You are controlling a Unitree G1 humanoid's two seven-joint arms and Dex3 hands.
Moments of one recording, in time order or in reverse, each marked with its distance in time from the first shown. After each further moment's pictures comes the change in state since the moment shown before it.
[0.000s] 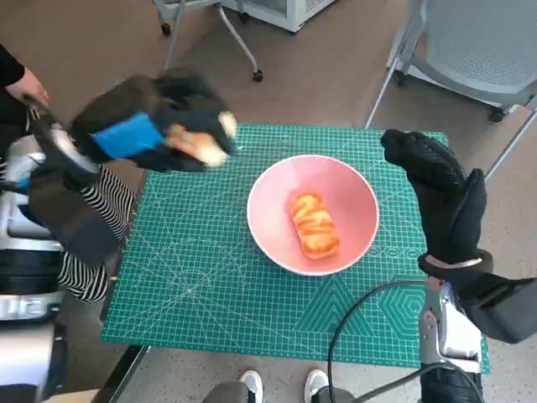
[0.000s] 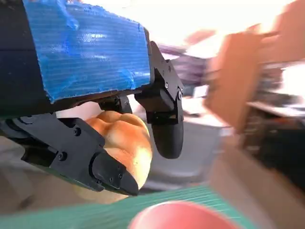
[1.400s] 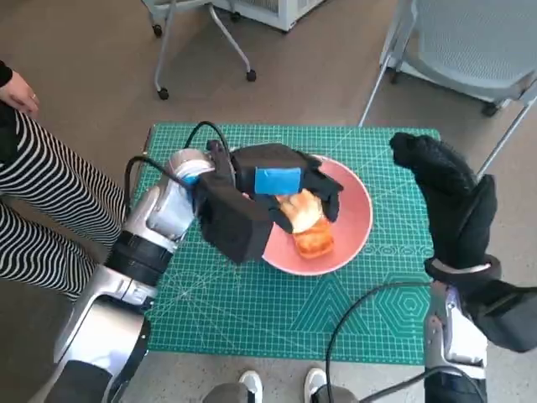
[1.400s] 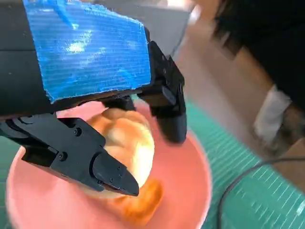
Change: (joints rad) left arm -0.096 -0.302 -0.251 0.300 0.182 0.226 -0.200; right arm 0.035 -0.002 -0.019 -0.034 0.002 -0.003 -0.007
